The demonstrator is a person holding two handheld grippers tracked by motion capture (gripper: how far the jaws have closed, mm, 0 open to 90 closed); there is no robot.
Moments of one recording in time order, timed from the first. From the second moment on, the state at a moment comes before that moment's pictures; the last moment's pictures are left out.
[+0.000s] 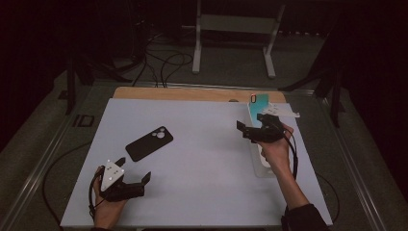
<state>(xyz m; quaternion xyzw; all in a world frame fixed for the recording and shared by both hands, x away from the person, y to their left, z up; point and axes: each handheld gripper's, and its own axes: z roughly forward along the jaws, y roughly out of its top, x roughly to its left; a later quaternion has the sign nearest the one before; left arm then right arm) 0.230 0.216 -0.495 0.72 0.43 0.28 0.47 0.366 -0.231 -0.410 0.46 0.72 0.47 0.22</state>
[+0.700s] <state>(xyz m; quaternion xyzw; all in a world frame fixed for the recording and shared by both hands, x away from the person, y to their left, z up) 0.228 0.218 -0.478 0.72 0.43 0.27 0.48 0.293 -0.231 -0.438 0.38 0.75 0.48 0.24</state>
